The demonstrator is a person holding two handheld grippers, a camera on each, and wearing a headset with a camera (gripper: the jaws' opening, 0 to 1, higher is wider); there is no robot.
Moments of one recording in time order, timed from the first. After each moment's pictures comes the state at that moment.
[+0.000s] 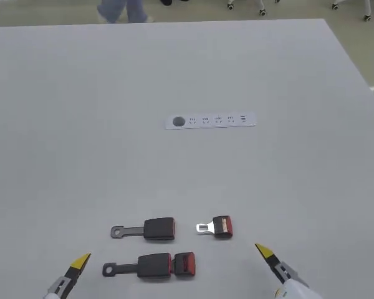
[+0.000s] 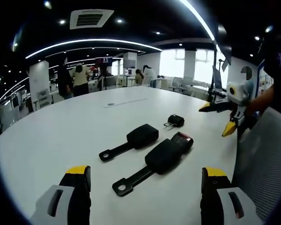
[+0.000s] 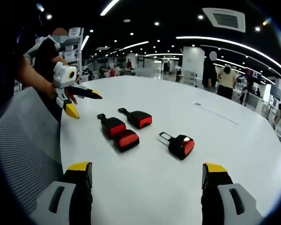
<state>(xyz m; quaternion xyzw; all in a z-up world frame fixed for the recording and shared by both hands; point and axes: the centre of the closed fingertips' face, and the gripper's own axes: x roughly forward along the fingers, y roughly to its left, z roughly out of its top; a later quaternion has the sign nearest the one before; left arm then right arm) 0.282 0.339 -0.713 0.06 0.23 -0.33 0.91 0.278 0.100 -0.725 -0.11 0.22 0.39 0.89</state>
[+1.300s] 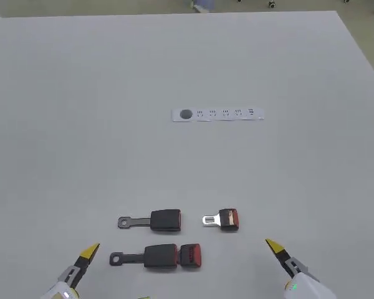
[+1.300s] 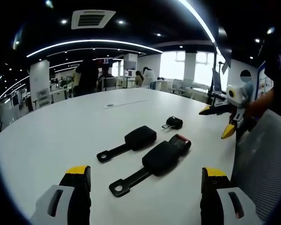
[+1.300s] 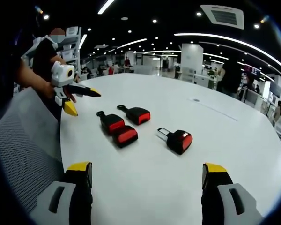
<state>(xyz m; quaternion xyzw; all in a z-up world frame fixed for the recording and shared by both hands) 0.280 0.334 -0.711 0.05 0.23 -0.33 0.92 0.275 0.092 -0.728 -0.11 0.24 0.38 0.89</state>
